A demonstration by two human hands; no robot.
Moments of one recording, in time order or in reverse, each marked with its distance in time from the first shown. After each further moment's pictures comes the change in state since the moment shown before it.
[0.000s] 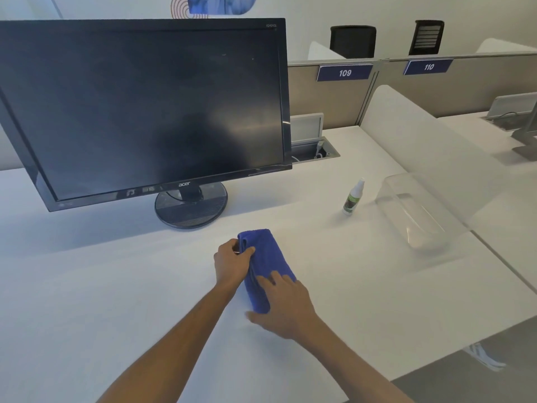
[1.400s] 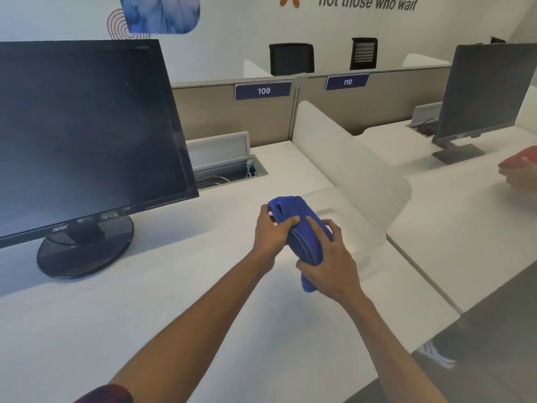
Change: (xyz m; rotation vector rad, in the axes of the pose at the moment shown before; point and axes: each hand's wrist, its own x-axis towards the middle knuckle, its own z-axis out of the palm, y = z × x) left_hand -0.041 0.195 0.225 -0.496 -0.439 0.122; right_hand -0.020 0.255 -0.130 0.343 0.367 0.346
